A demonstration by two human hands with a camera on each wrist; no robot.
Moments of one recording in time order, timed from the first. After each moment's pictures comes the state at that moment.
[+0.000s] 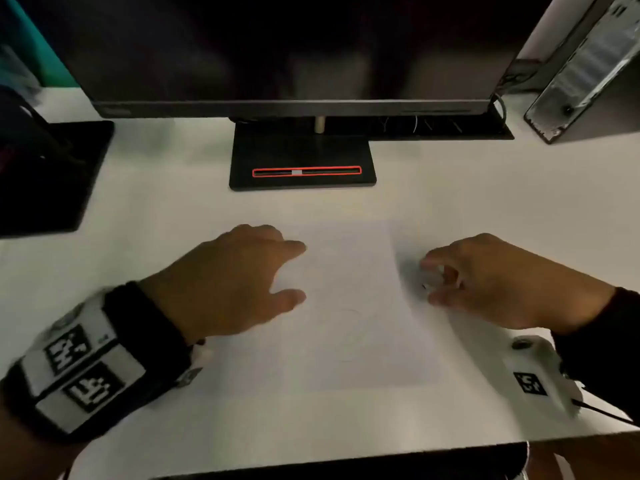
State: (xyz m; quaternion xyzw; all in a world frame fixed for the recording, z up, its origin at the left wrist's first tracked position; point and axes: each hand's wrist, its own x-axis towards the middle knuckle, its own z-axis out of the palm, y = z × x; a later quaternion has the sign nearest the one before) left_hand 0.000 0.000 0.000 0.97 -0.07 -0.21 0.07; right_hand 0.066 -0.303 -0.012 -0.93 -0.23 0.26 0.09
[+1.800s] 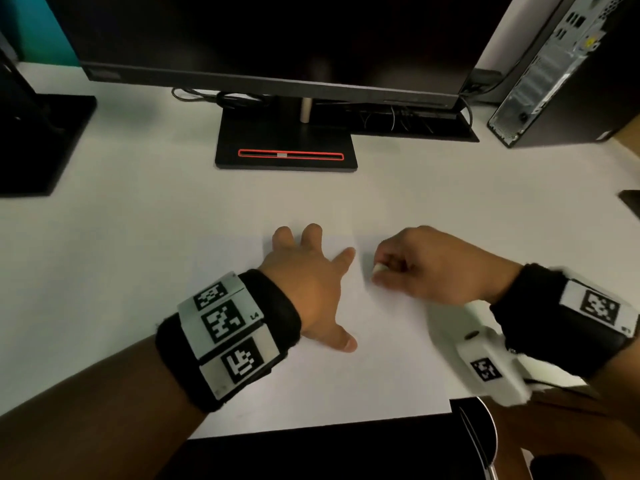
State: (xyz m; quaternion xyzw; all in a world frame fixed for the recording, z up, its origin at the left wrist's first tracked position) left_hand -0.019 -0.090 -0.040 0.95 -0.09 -0.30 -0.01; right_hand 0.045 -0.283 -0.038 -0.92 -0.33 0.18 0.13
